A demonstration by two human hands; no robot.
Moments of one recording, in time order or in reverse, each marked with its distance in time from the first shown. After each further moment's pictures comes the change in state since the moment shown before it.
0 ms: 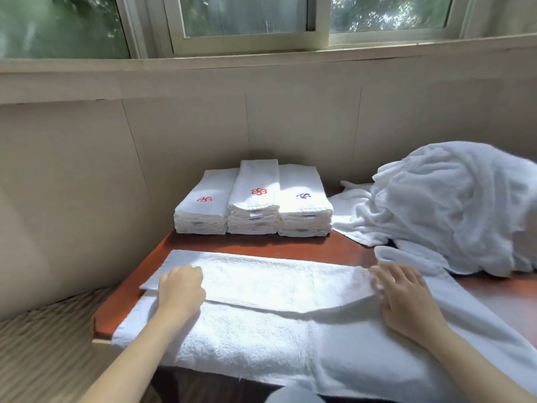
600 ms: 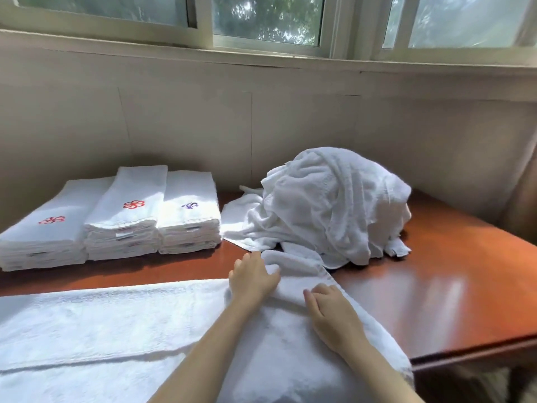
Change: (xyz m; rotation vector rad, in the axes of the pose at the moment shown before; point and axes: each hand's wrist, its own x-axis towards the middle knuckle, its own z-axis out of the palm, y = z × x) left_hand -0.019 0.343 -0.025 -0.633 -0.145 0.296; right_hand -0.042 0.068 -0.024 0.233 -0.292 0.440
